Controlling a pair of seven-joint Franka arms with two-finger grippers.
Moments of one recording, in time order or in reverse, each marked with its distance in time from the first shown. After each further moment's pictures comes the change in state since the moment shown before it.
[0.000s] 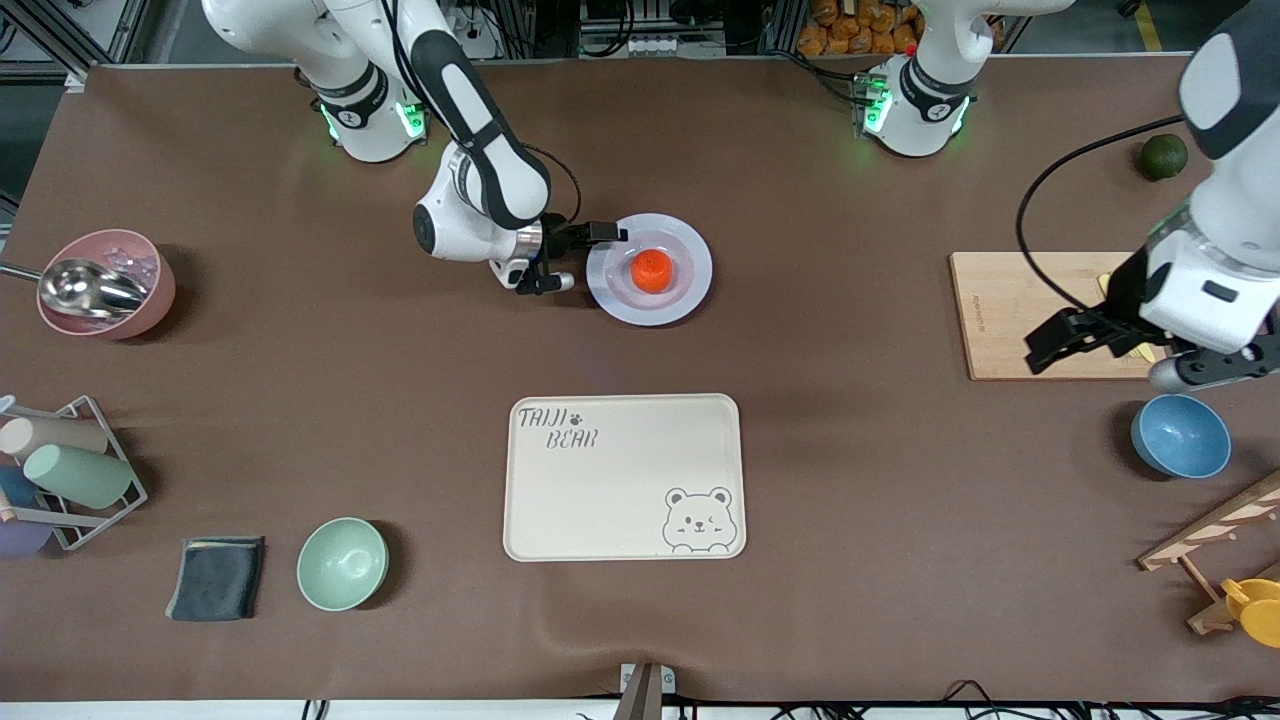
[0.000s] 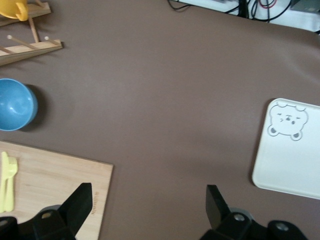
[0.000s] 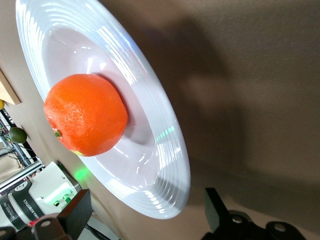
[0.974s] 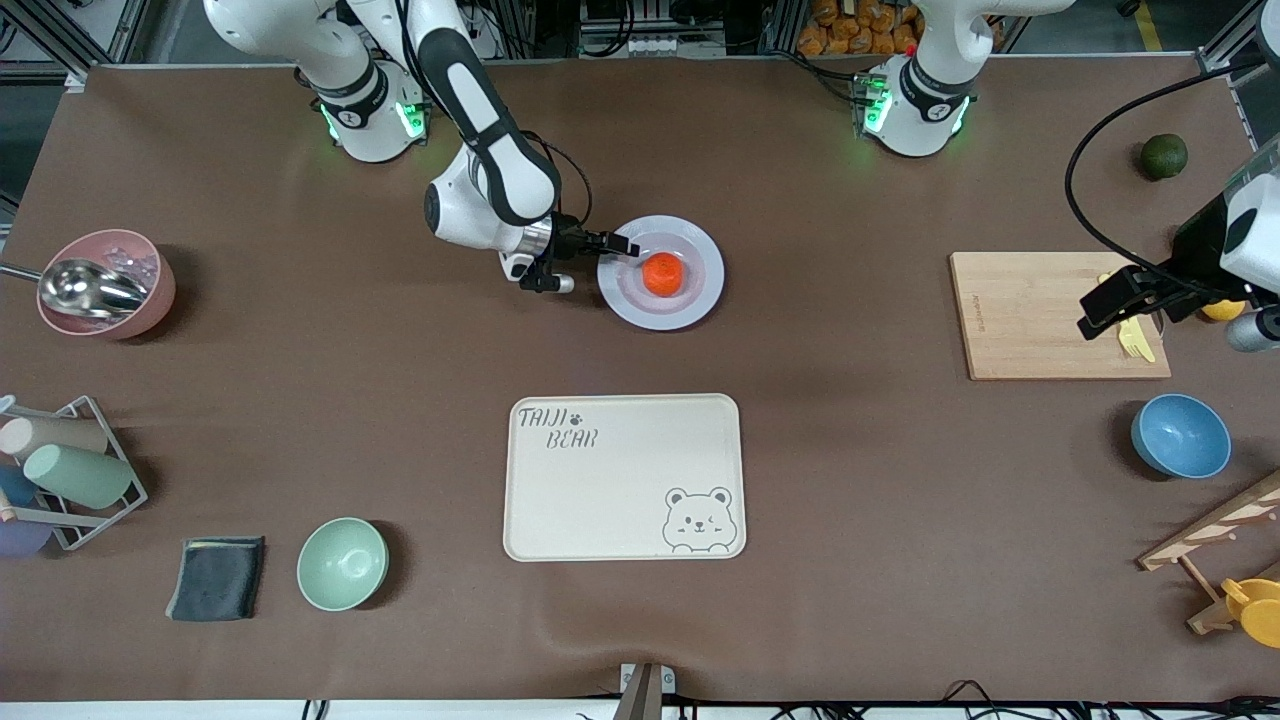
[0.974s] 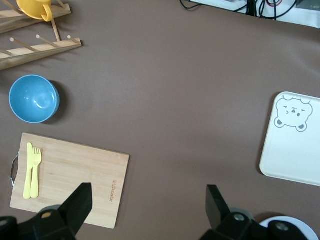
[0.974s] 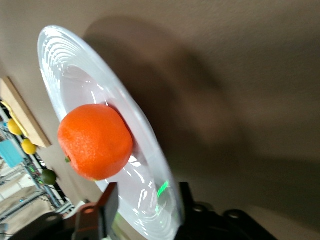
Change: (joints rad) left arm 0.009 -0.053 0.020 0.034 -0.007 -0.094 0.039; right arm 0.073 0.017 0.004 0.030 0.300 0.118 -0.035
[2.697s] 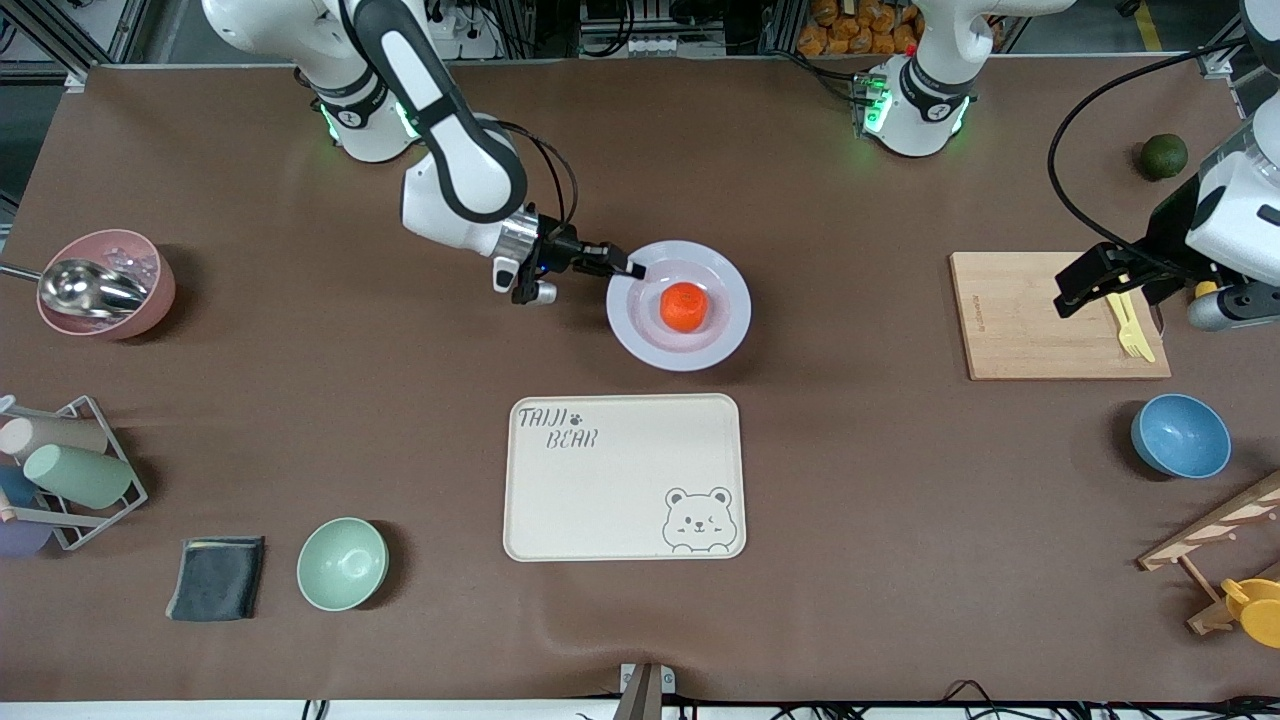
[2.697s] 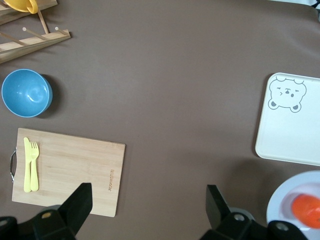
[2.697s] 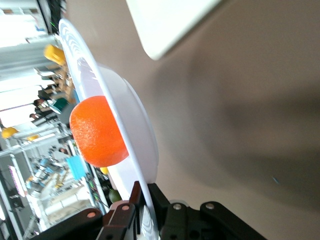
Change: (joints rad) left arm -0.008 -0.016 -0.031 0.000 -0.003 -0.048 0.016; right arm -0.096 -0.110 -0.023 0.094 0.112 0.013 -0.100
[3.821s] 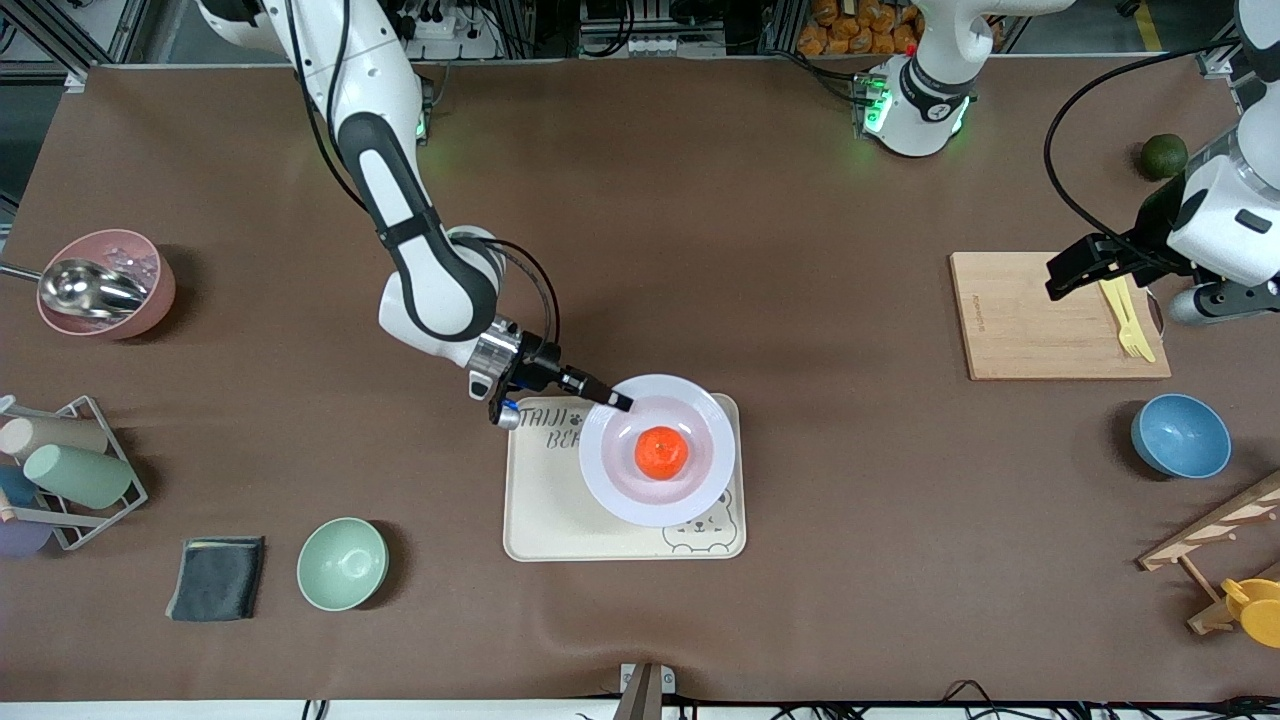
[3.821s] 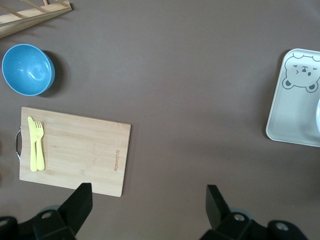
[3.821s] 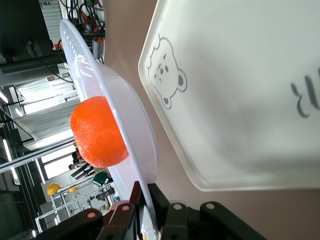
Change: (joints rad) left arm 0.015 -0.018 -0.004 -0.037 0.000 -0.067 0.001; right arm -0.197 0.336 -0.002 0.429 0.005 -0.011 0.128
